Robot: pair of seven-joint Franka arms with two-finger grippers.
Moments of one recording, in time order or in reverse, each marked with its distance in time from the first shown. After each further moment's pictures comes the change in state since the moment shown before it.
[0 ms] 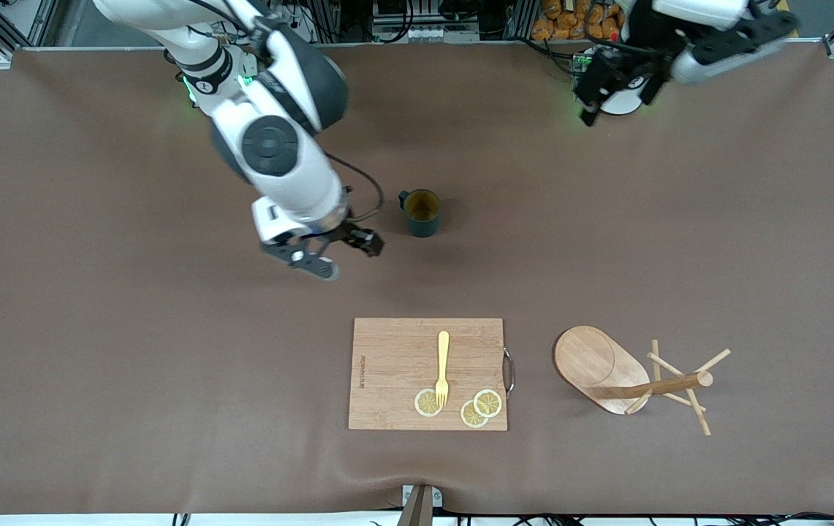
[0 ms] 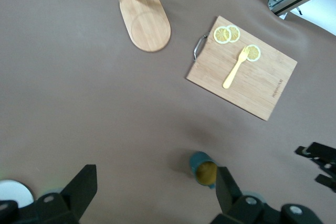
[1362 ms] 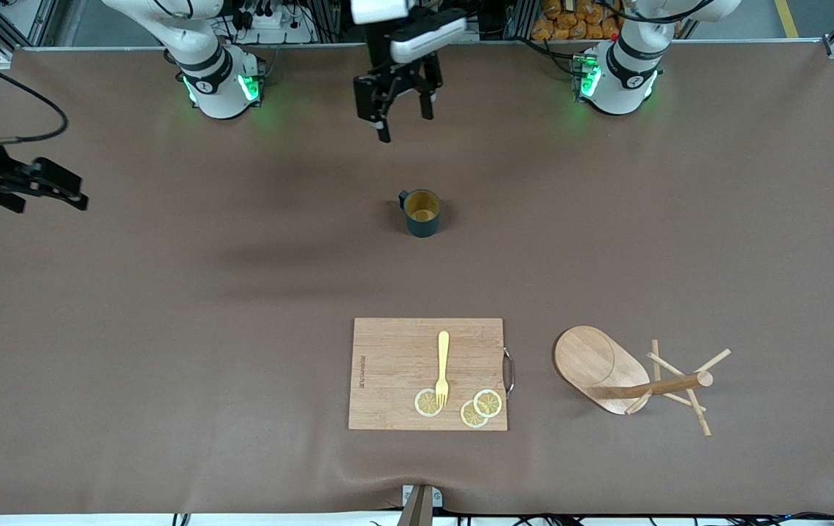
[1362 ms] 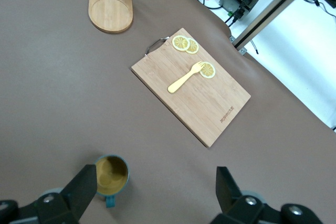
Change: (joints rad) left arm -0.466 0.429 -0.299 -0.015 0.838 0.161 -1.163; right arm -0.400 -0.385 -0.247 -0.035 0.072 -0.363 -1.084
